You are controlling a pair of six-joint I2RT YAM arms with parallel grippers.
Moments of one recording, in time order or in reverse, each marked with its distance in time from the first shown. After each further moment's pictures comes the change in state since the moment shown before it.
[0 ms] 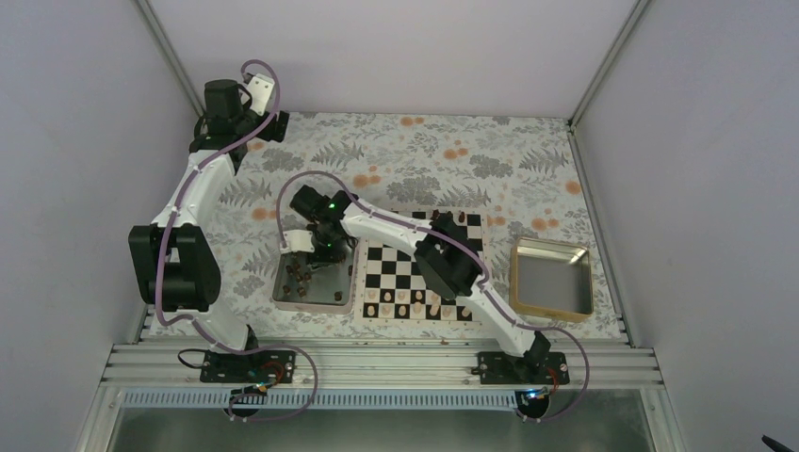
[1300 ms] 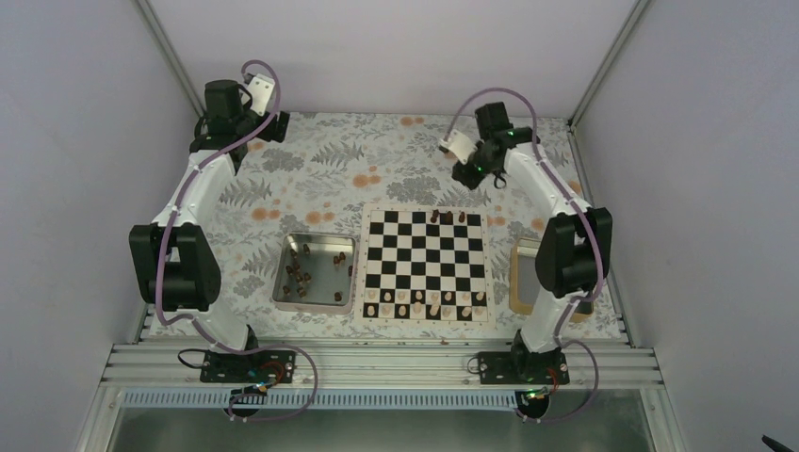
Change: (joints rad) left arm 0.000 0.002 -0.002 0.003 0.006 0.000; right arm -0.736 -0.608 -0.452 0.019 0.089 0.050
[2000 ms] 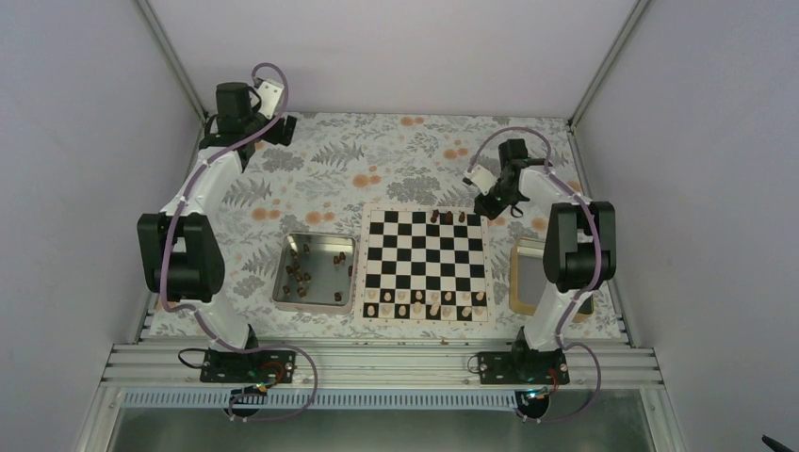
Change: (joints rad) left arm -0.018 0.060 0.017 -0.008 -0.005 0.000; right arm -0.206 -0.003 -0.382 0.147 -0.016 -0.029
